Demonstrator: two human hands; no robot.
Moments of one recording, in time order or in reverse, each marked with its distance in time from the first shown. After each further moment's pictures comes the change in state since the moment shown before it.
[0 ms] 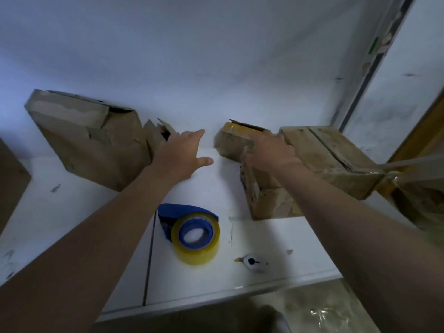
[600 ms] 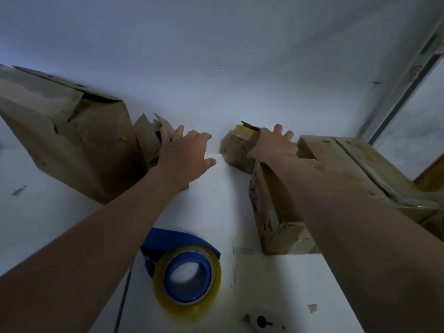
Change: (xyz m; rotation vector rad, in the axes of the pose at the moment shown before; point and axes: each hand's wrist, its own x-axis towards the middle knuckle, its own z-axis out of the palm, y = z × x) left_hand 0.077 -0.025 0.054 0.181 0.099 -0.044; right_hand 0.129 -0.006 0.047 -0.084 -0.012 0.184
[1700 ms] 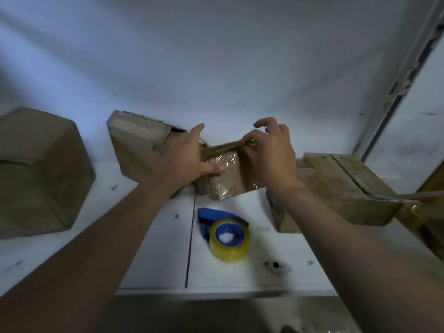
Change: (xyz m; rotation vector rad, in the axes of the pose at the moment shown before) left_hand -0.151 -0.040 -0.158 -0.532 0.073 -0.077; right_hand -0.219 -0.044 -0.090 0.447 0.704 -0.584
